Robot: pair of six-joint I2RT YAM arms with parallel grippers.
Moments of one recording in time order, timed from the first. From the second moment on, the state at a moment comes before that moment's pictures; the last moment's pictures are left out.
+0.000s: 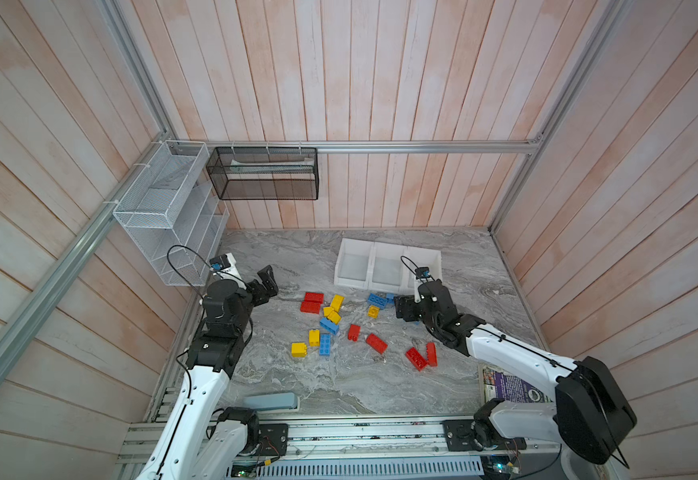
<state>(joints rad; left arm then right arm) -0.09 0.83 0.76 -0.23 -0.06 -0.40 0.65 1.33 0.72 -0.07 0.23 0.43</state>
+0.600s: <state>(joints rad) -0.09 0.78 0.74 -0.36 0.00 -0.39 0.87 1.77 1.06 -0.26 0.42 0.92</state>
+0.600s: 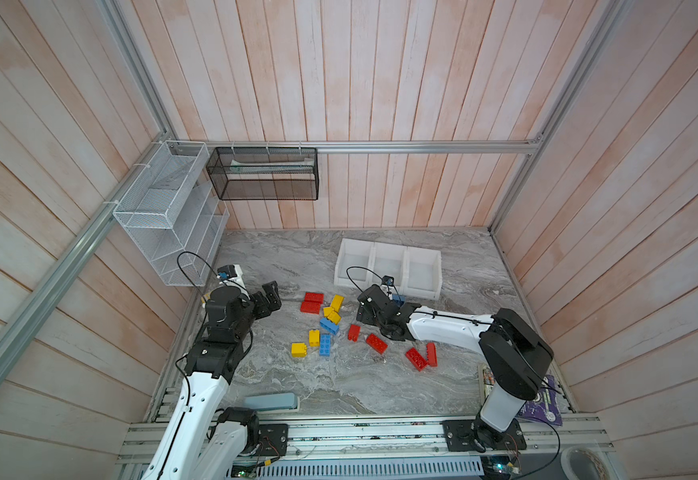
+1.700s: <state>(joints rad) -0.10 0.74 0.73 -0.35 0.08 -0.39 0.85 2.00 1.22 -0.29 0.48 0.94</state>
